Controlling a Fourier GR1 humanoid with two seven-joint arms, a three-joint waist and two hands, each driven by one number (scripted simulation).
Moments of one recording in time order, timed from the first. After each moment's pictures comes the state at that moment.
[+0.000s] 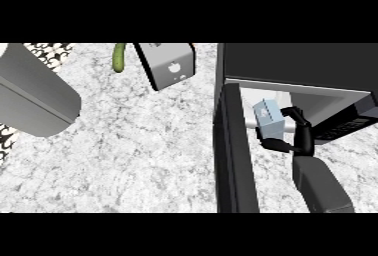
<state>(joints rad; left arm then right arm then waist) 0.88 0.13 0.16 -2.34 0.43 -0.57 -0.34 -0.55 -0.16 -0.29 -0.38 0.09 -0.35 -1.02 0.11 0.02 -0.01</state>
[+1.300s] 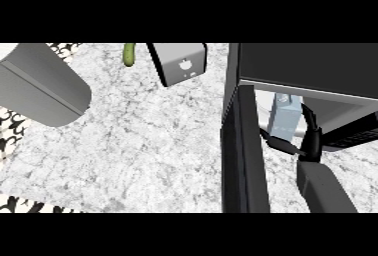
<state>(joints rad) 0.79 0.20 0.20 -2.33 0.43 -0.54 -0.28 -0.46 -0.16 -0.25 -0.53 0.03 -0.50 -0.98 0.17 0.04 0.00</state>
